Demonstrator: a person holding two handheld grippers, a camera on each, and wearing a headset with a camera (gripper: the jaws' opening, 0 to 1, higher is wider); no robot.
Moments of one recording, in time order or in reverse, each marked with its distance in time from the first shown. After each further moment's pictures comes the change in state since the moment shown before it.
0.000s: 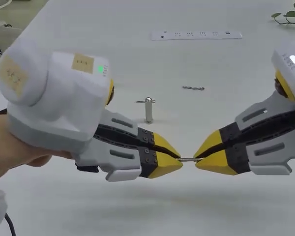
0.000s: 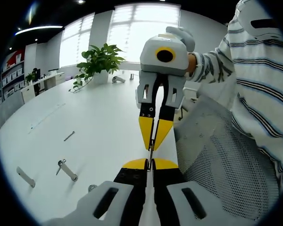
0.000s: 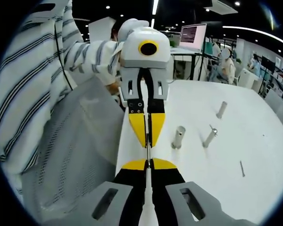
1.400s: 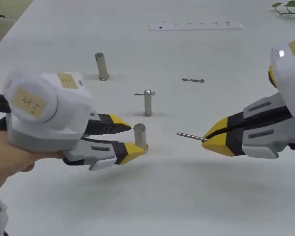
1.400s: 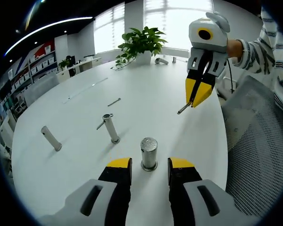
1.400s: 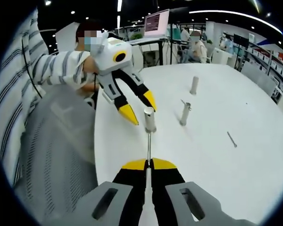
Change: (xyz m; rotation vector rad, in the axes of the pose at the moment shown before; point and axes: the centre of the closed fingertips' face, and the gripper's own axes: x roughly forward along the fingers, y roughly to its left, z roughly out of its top) left arm -0.019 0.078 -0.074 -0.088 0.128 0.372; right arm 0.004 -0.046 -0.037 0.238 0.055 -0.198
